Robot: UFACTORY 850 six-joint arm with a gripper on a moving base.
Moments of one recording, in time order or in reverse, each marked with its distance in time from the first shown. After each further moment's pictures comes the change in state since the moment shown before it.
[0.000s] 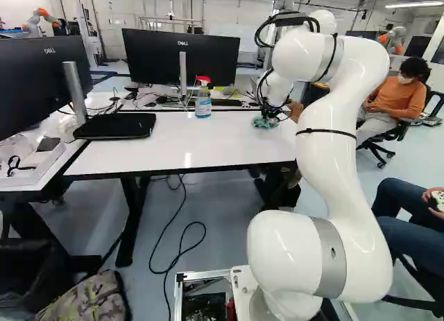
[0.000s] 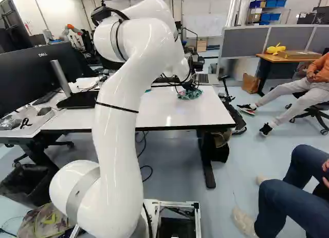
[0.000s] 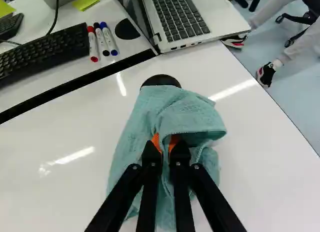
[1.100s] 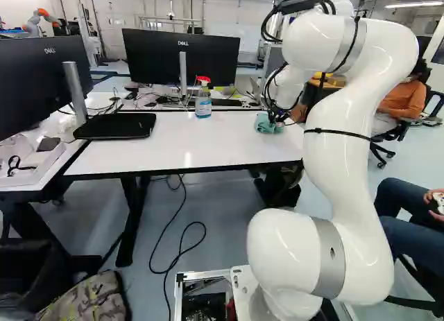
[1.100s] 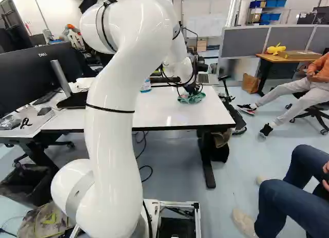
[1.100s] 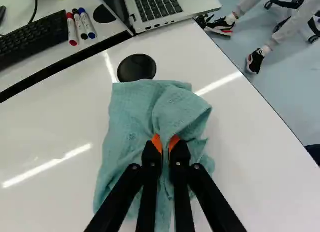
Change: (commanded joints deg) arm -4.2 6.1 8.5 0.0 0.0 0.0
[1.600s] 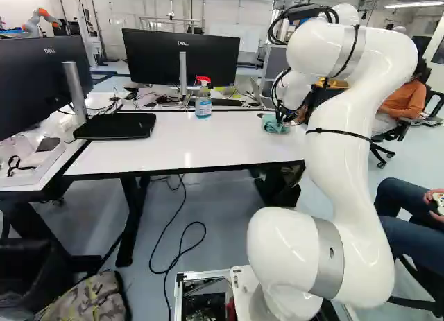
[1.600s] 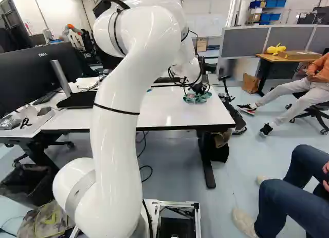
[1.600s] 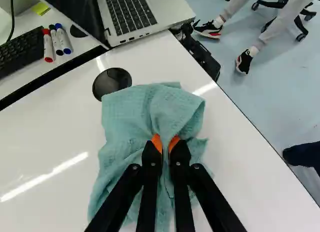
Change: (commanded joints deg) arm -2.9 -3.6 -5.0 0.0 0.0 0.0
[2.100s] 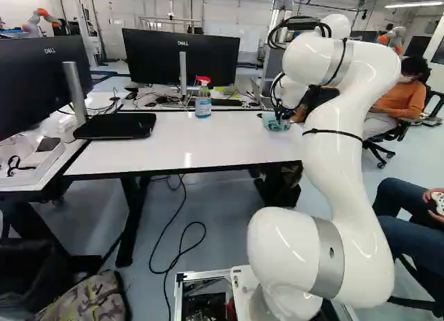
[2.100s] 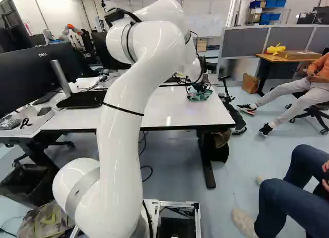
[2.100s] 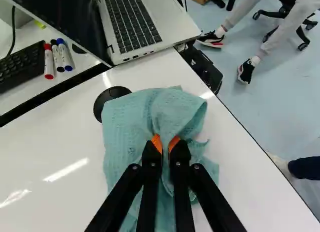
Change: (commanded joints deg) arm 1.1 -5.6 -8.0 0.0 0.0 0.0
